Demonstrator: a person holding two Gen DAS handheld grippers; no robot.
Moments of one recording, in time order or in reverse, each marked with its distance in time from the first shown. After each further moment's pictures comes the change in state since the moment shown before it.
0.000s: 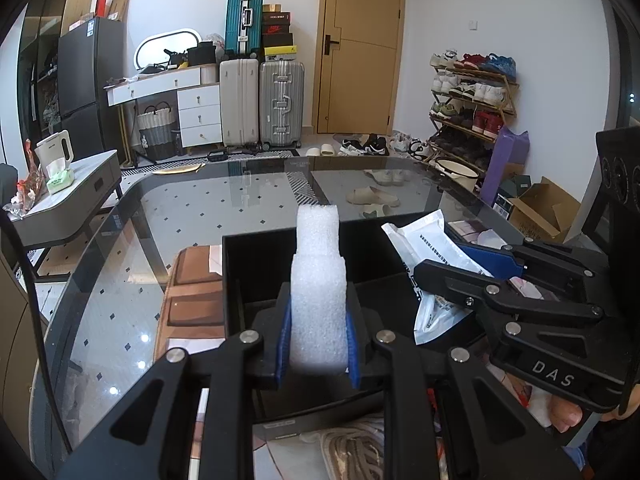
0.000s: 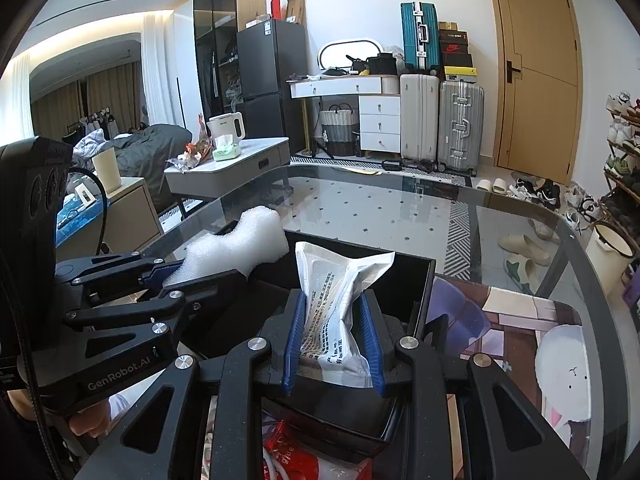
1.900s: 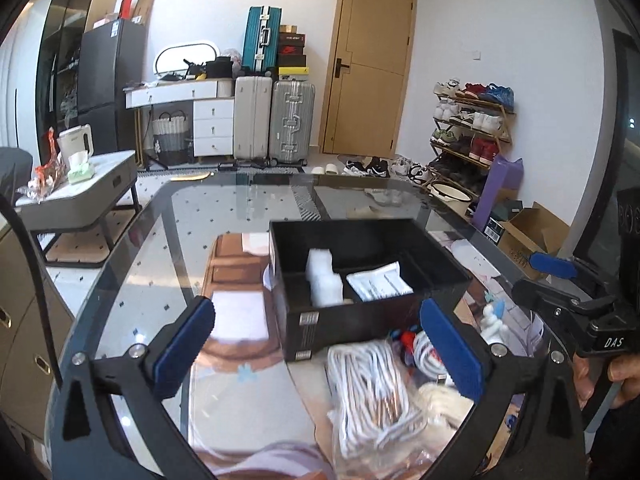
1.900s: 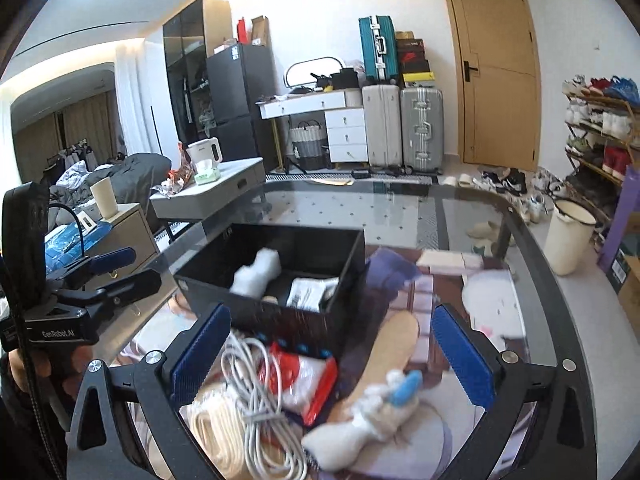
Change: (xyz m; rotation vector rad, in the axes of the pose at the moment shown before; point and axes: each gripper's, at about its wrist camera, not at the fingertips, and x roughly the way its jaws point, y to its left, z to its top) left arm -0.092 0.018 -0.034 -0.072 -0.076 -0.006; right arm -0.112 -0.017 -0.050 0.116 -0.051 -0.075
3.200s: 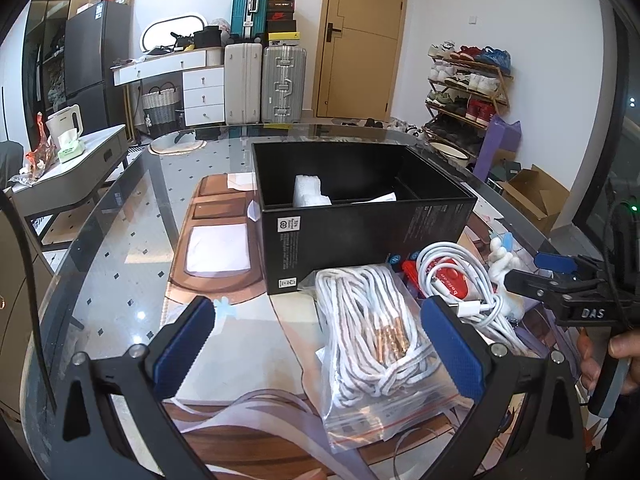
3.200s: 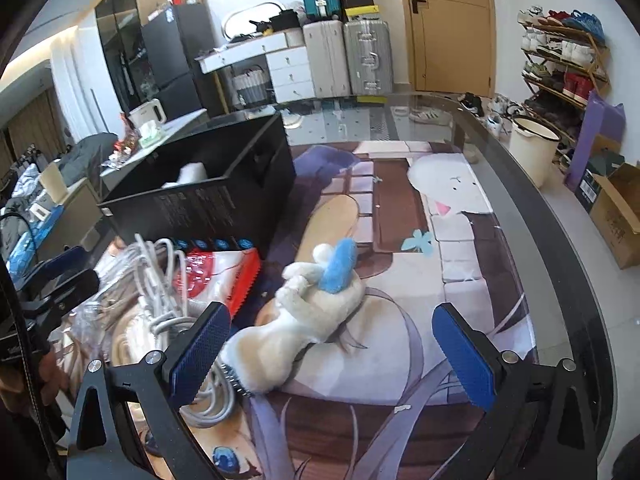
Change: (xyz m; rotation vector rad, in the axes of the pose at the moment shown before) left arm 0.019 -0.012 -0.043 0.043 0.125 -0.008; right arm 0.028 -0.035 -0.056 0.137 0.236 -0.172
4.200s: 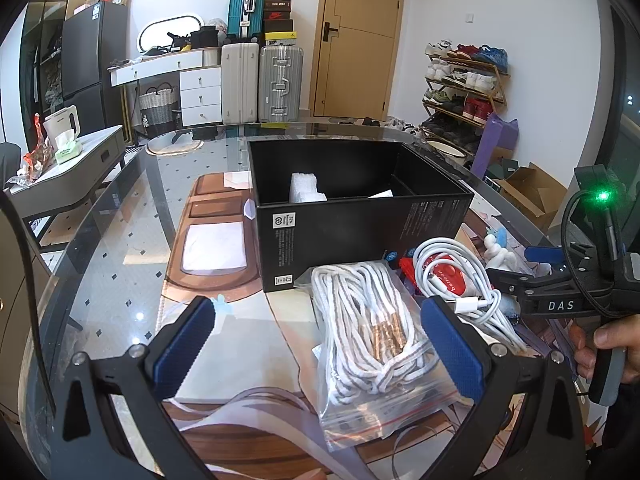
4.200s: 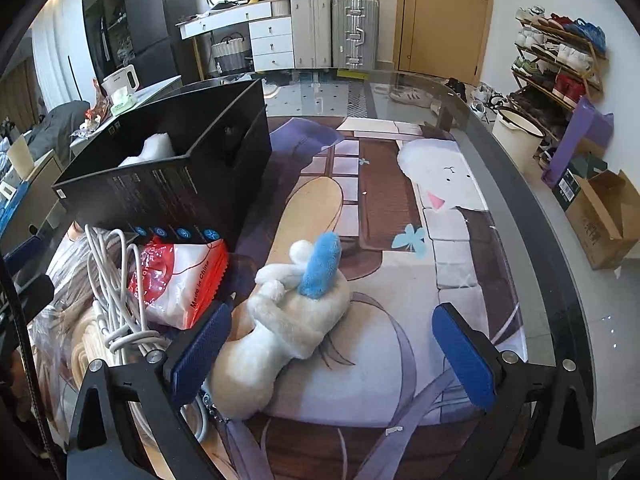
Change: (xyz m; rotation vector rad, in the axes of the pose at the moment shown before) left arm -0.001 -0.001 0.000 0.003 0.001 -0.007; right arm 0.027 0.009 0.011 -0.053 0.089 -0.114
